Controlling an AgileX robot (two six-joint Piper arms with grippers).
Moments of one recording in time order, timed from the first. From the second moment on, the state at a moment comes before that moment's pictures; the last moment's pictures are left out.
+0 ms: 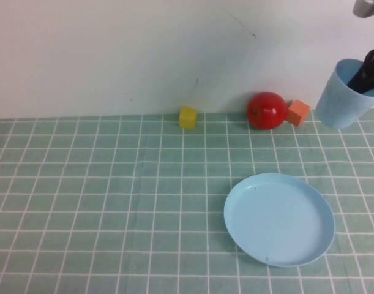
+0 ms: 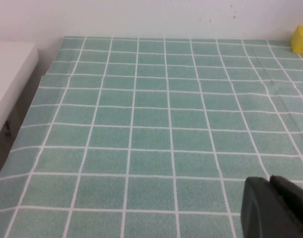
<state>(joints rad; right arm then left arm) 0.00 1.96 -1.87 0.45 1.23 -0.70 0.00 -0.01 0.02 -0.09 0.37 -0.04</state>
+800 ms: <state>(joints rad) 0.32 1.89 -1.34 0.29 0.86 -0.68 0.00 -0.01 0.02 -0.09 0.37 -0.04</state>
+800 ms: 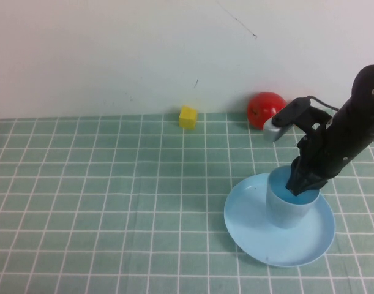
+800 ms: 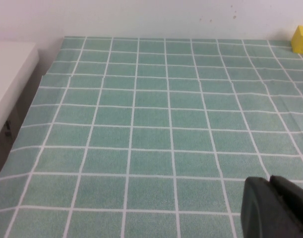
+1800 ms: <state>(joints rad) 0.32 1.69 -1.62 0.27 1.14 -0.73 0.00 -0.01 0.02 -0.09 0.37 -0.04</state>
